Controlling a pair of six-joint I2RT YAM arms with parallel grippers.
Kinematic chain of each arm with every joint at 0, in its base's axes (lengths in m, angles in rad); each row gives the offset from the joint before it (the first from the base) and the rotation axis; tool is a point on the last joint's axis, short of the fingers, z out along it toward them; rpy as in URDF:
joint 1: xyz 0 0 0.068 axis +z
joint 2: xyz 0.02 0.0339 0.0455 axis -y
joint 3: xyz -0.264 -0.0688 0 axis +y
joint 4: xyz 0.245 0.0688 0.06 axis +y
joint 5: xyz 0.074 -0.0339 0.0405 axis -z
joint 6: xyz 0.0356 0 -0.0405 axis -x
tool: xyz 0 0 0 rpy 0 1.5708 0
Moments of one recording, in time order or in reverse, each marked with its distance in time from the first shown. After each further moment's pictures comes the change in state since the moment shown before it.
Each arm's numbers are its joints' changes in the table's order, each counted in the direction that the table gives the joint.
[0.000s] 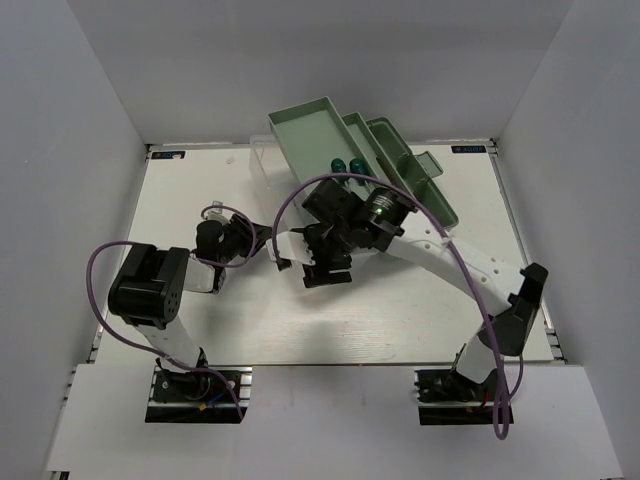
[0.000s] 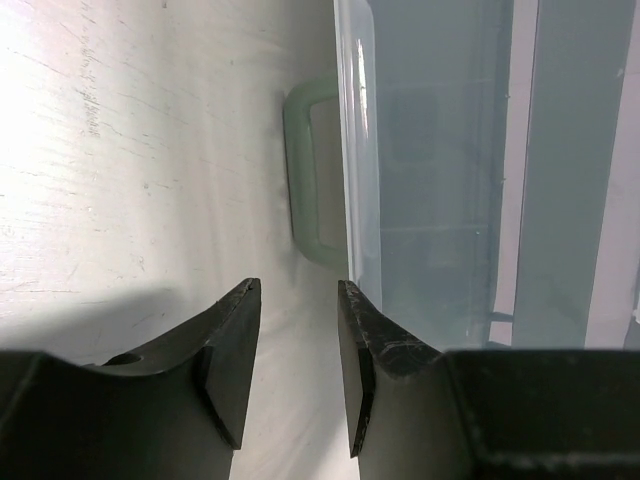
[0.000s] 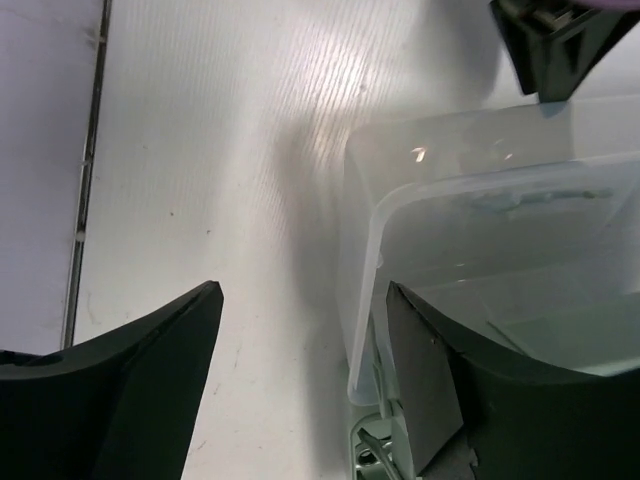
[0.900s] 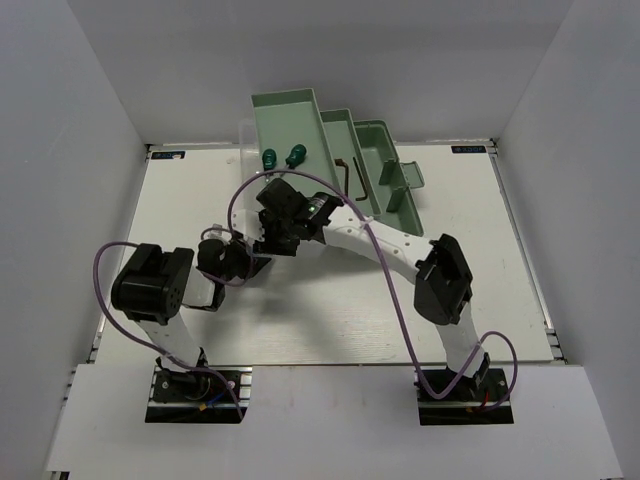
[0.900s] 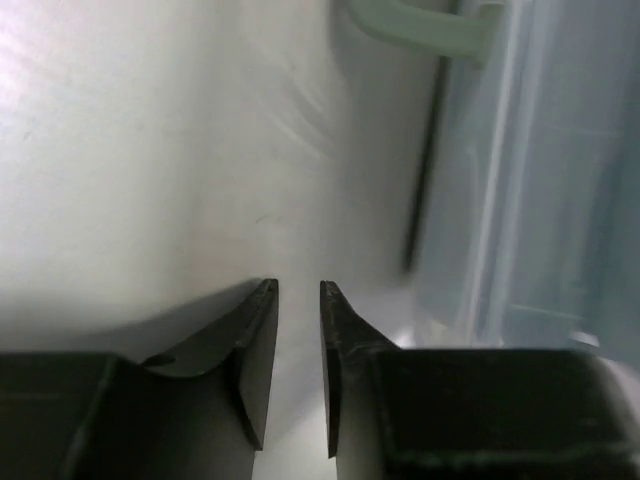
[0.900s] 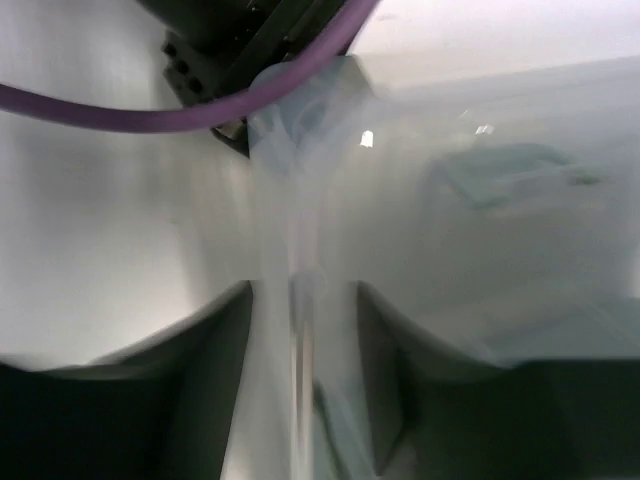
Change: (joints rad) left arm -0.001 -0.020 0.154 -0.029 -0.029 0.046; right arm -0.032 -0.425 -0.114 -0.439 0.132 -0.179
